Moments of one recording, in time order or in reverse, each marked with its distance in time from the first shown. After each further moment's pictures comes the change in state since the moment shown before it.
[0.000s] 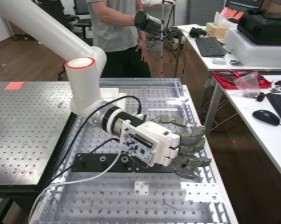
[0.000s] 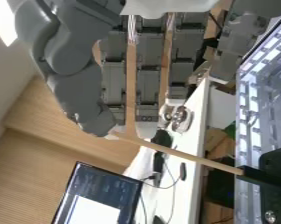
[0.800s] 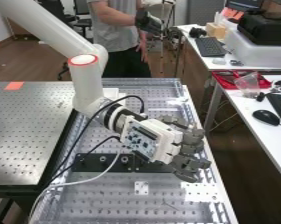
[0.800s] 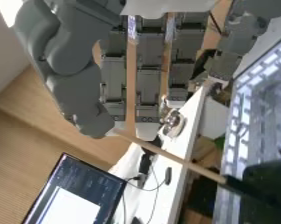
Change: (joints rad) arm 0.011 -0.001 0.023 -0.017 0.032 -0.171
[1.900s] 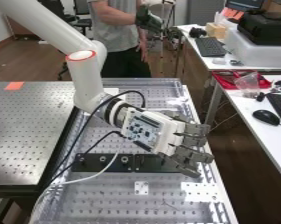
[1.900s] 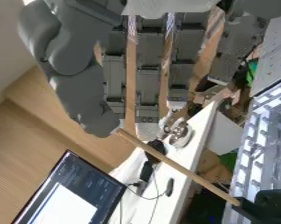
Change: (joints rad) arm 0.009 0.021 -0.007 0.040 0.004 -0.116
